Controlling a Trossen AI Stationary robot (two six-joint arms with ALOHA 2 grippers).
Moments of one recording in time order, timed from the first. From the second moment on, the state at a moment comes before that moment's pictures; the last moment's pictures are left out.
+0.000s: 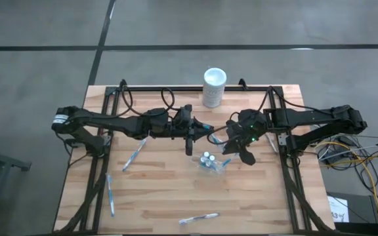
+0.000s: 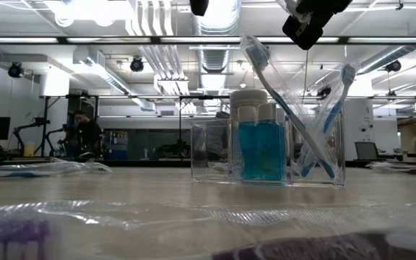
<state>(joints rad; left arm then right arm) -0.04 1.51 1.22 0.35 -0.08 -0.27 0.02 1.19 1.02 -0.54 -0.37 0.14</state>
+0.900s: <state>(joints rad) -0.04 1.51 1.22 0.35 -0.08 -0.26 0.02 1.19 1.02 -0.54 -0.26 0.21</state>
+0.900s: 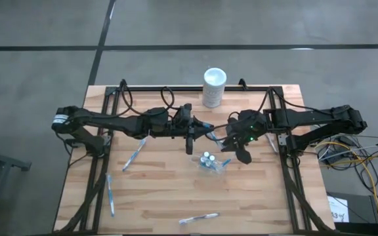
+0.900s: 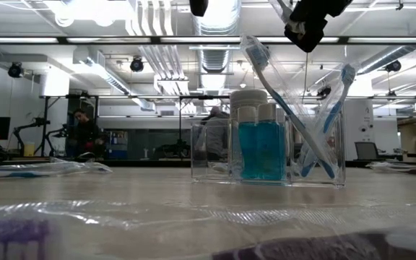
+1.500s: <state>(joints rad) -0.03 1.51 1.22 0.35 -0.09 -0.26 0.02 1.19 1.02 -0.54 -0.19 0.26</state>
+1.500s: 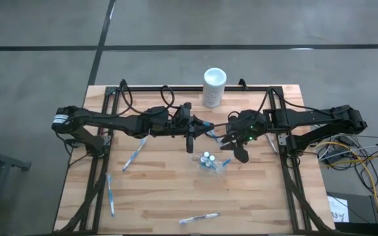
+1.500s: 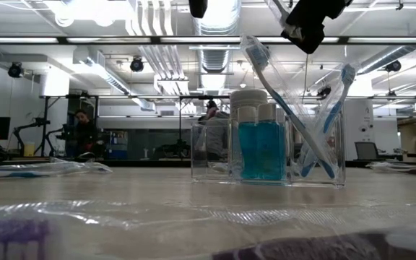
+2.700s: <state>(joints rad) -0.03 1.51 1.22 0.35 -0.09 -0.27 0.02 1.19 1.02 -0.54 -0.19 0.25</state>
